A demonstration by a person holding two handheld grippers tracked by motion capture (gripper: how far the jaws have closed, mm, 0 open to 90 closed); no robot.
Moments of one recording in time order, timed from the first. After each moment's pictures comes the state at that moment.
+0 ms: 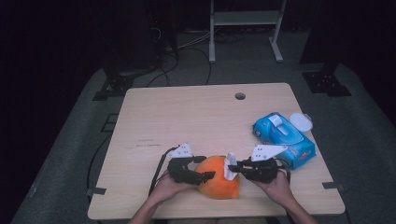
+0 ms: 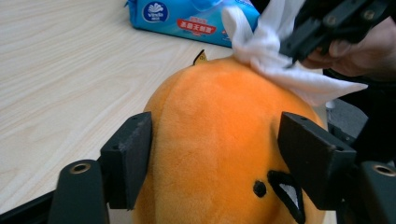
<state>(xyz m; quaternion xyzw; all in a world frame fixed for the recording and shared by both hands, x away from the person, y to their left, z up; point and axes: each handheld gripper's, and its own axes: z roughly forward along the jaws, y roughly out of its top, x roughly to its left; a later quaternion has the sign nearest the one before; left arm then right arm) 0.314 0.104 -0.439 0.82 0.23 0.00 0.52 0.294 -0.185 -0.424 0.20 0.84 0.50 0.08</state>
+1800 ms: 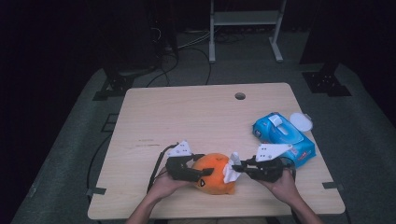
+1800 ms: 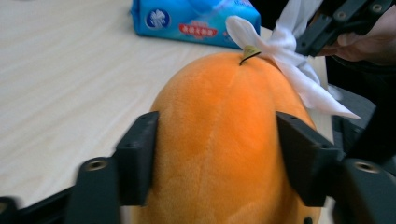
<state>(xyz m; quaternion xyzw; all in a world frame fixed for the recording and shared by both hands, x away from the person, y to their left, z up) 0.315 0.106 -0.431 0.82 0.22 0.03 0.53 0.292 -0.196 -0.411 0.18 0.84 0.50 0.09</state>
